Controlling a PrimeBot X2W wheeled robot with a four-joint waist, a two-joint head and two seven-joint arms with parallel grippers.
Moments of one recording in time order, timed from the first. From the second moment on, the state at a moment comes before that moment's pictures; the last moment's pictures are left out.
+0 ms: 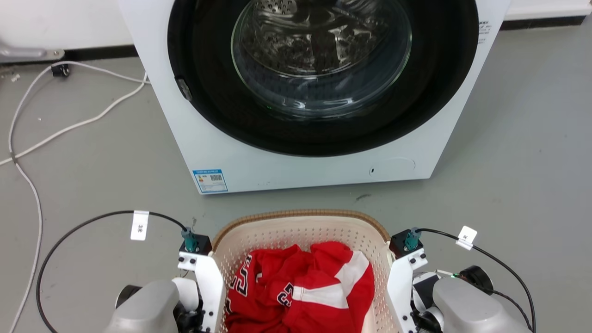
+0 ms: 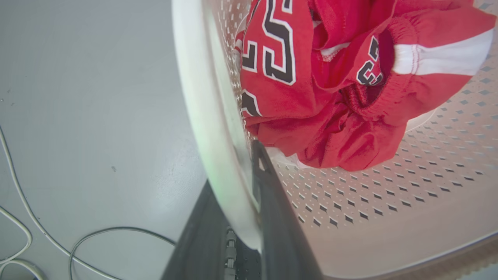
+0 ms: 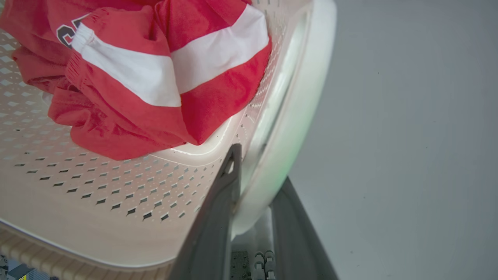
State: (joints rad) left arm -0.67 0.27 -1.08 1.12 -1.06 -0.13 0.41; right arm -0.65 -0.08 0.96 1.20 0.71 0.13 0.30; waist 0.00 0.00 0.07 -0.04
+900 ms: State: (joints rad) left arm -0.63 0.27 -1.17 1.12 -1.16 -0.13 0.43; right arm -0.64 -0.11 1.13 1.19 0.87 0.13 0.33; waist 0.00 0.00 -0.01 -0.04
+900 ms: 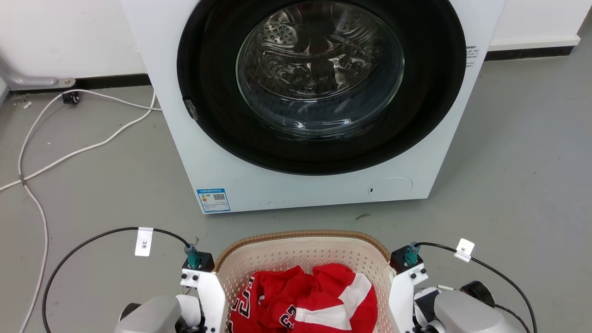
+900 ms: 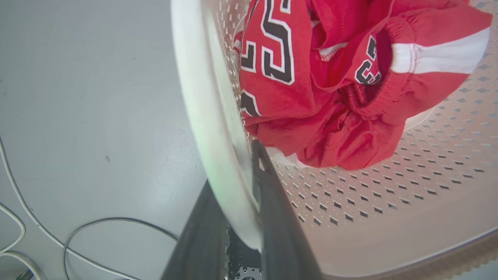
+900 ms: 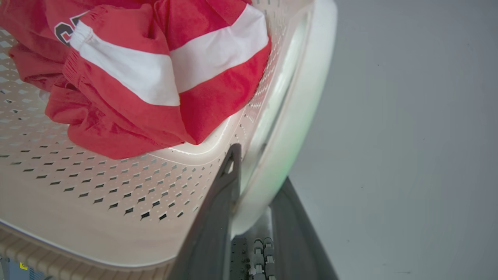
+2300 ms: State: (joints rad) left arm -0.64 0.27 -1.24 1.13 -1.23 -0.13 0.39; right arm -0.65 -0.11 1.25 1.22 0.98 0.13 0.28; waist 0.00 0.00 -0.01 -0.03
